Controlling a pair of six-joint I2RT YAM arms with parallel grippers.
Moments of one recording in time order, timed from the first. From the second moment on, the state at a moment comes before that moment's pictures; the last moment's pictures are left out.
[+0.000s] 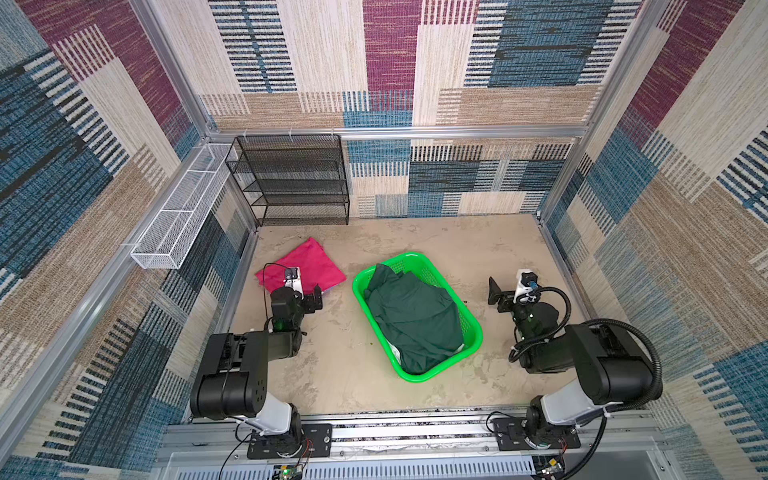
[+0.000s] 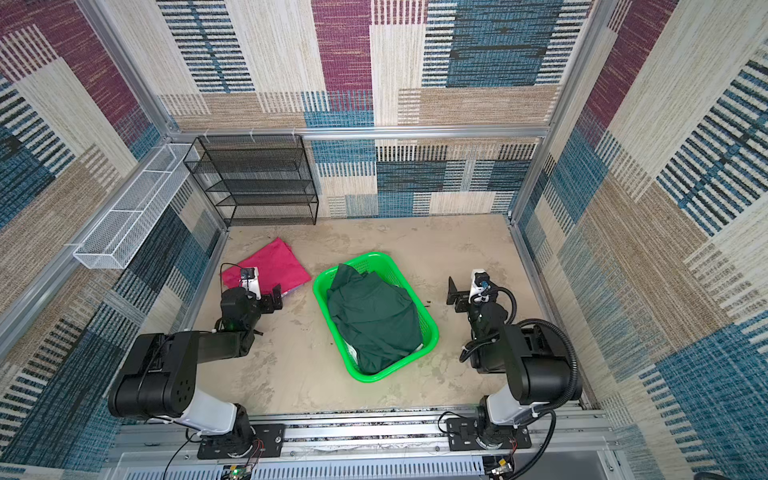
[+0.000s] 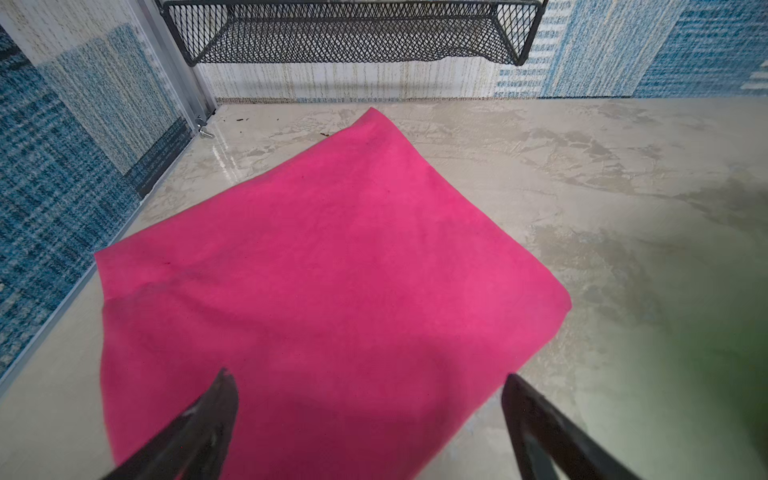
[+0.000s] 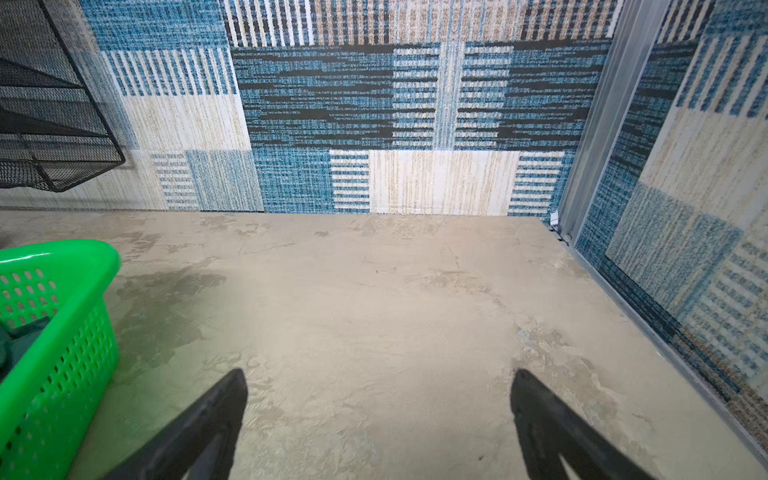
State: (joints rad) left arm 0.04 1.54 0.43 0.73 -0.02 0.01; right arm -0.02 1.55 0.20 1.32 -0.09 0.01
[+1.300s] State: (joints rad) left arm 0.01 1.14 0.37 0.55 -0.10 -0.07; right arm 0.00 1.06 0.30 0.94 0.03 0.09
